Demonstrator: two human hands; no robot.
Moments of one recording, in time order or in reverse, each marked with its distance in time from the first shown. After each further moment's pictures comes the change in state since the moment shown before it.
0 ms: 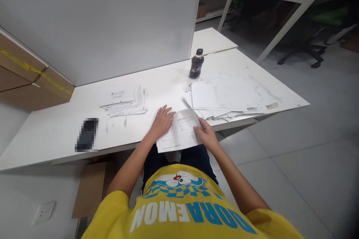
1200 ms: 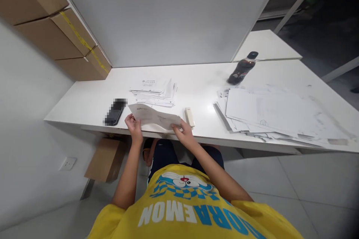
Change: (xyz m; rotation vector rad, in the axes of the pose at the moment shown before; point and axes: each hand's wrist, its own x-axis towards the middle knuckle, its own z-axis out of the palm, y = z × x) left_hand -0.161 -0.051 -0.070 -0.621 1.193 -0.578; right_hand -0.012 -0.049 0.146 0.145 -0.383 -0.349
